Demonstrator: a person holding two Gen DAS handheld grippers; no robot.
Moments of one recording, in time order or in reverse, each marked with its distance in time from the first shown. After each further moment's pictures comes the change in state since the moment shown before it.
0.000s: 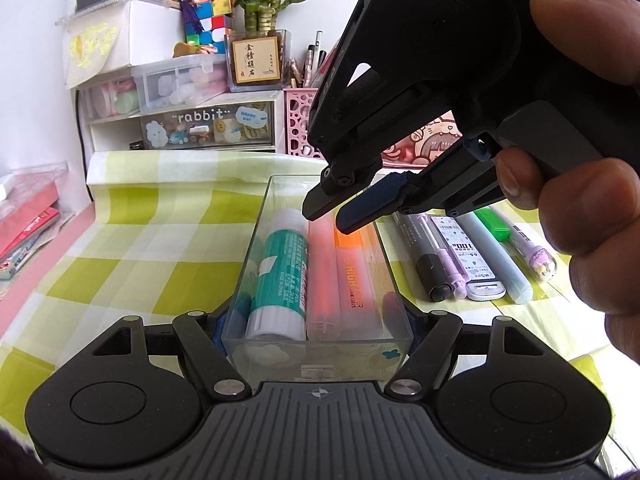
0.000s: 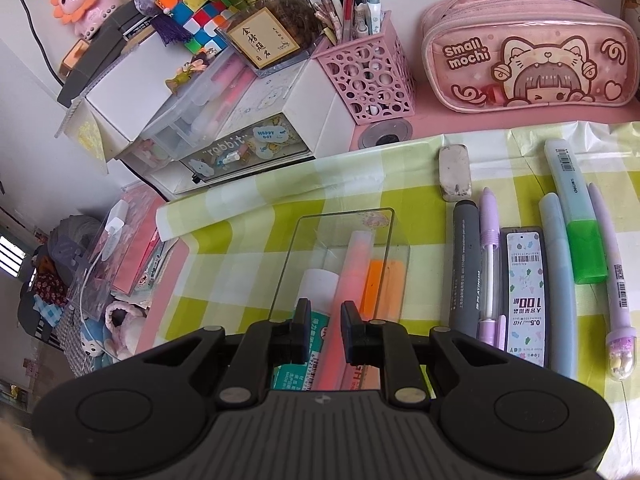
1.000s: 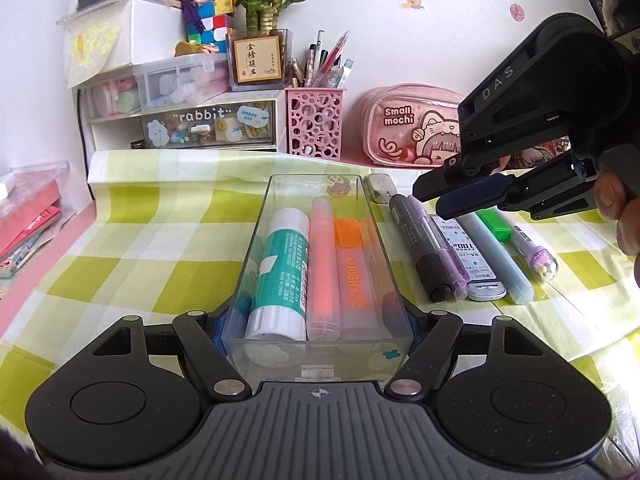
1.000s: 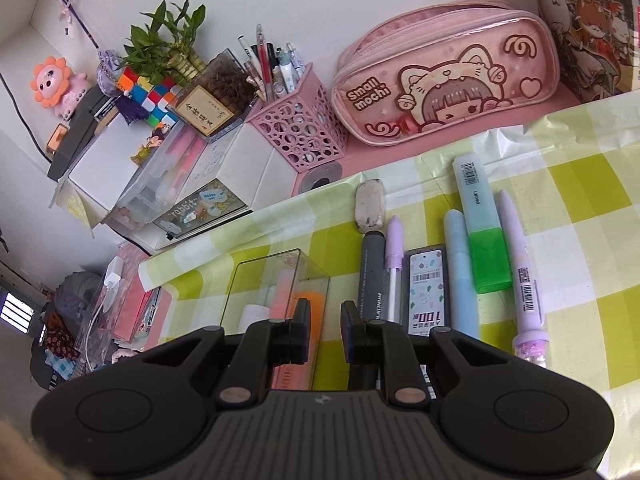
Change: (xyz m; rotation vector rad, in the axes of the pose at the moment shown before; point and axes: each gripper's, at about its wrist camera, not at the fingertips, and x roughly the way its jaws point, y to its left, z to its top) left arm 0.000 -0.001 -0.001 0.002 0.002 0.002; right arm -0.040 -0.063 -0.003 0.124 -0.123 0.011
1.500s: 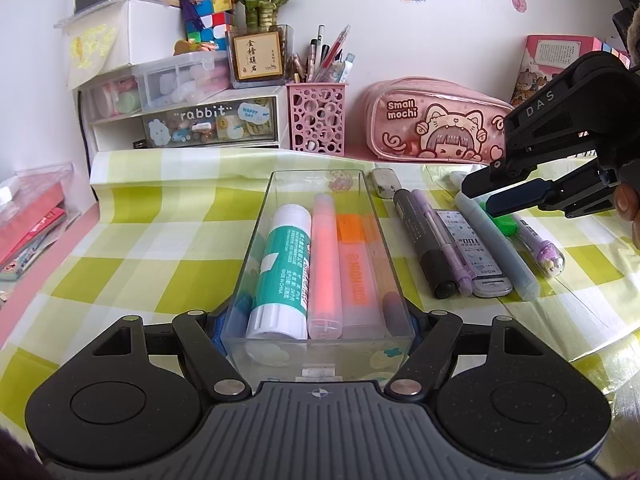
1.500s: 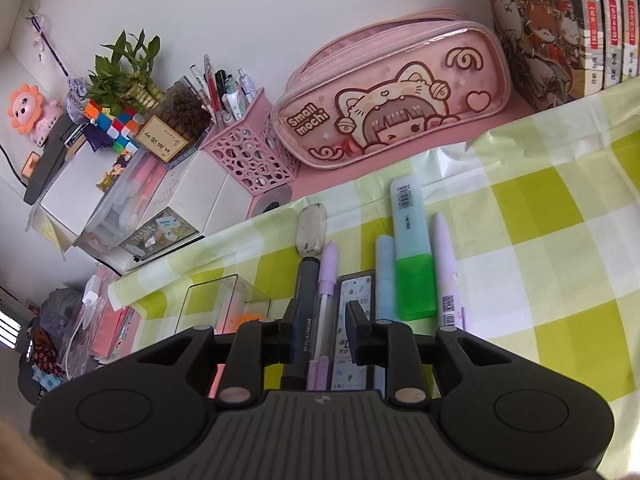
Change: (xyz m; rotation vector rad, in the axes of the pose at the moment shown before) left arm 0.002 -0.001 0.001 0.013 0.018 0.019; right arm -0.009 -0.038 0.009 0.011 -0.045 -0.062
